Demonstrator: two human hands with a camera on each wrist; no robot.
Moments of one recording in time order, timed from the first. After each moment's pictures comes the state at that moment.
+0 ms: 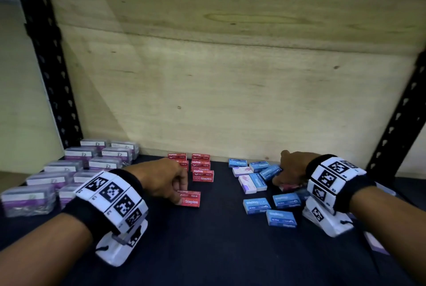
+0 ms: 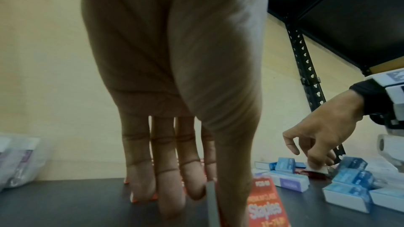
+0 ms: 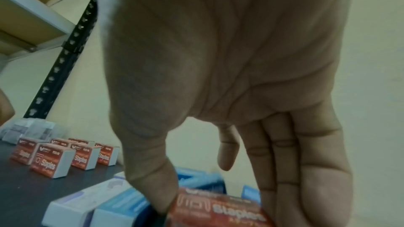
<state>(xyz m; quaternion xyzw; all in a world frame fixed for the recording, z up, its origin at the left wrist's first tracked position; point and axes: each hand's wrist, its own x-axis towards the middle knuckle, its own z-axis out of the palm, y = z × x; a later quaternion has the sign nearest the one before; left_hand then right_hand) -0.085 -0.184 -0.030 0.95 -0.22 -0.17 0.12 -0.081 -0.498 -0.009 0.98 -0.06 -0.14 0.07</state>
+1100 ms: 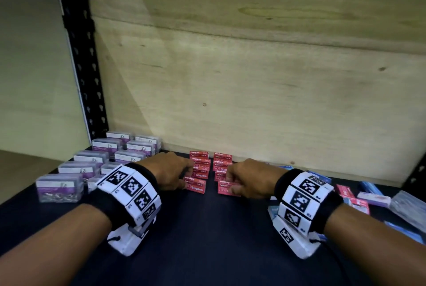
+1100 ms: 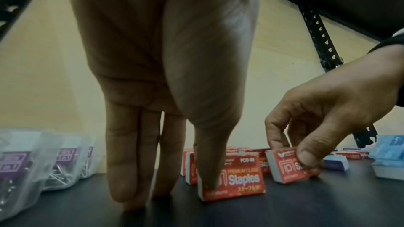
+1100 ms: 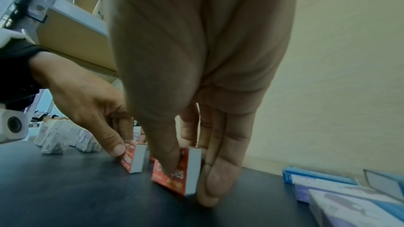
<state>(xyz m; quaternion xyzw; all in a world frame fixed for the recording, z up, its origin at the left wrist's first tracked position) -0.083 -0.157 -0.026 0.98 -0.16 -0.11 -0.01 -0.081 -0.372 -0.028 0.96 0.24 -0.11 0.00</state>
